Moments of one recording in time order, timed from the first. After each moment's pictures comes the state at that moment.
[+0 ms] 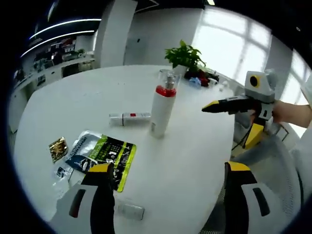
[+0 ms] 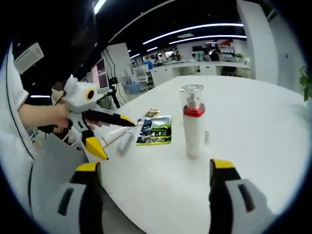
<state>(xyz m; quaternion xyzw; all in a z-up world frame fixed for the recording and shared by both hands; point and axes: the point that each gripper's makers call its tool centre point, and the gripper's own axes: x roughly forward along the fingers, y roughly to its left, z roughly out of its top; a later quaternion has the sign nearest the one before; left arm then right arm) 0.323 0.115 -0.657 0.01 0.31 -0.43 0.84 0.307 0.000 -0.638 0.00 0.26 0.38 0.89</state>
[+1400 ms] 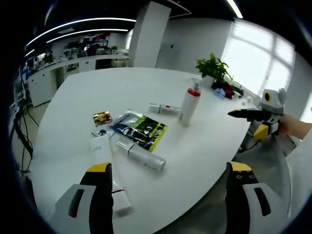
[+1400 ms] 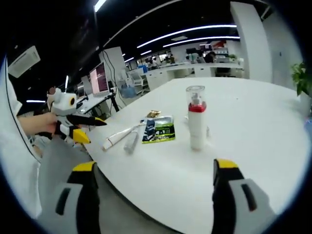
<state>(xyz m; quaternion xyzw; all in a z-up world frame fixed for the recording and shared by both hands) 0.286 0.214 -0.647 -0.03 0.33 -0.30 0.90 0.277 0.001 -0.630 0.02 0.26 0.35 0.90</state>
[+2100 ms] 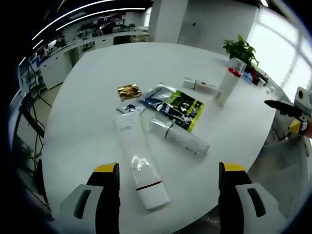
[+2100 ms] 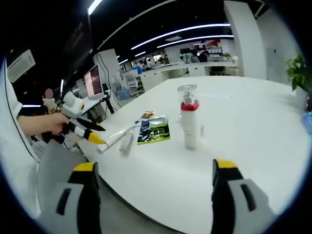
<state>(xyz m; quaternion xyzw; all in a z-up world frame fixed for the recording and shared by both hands) 0.317 0.263 -0.701 0.00 0.43 -0.22 0.87 0.282 -0.009 -0.633 0.03 0.26 0.33 0.91</state>
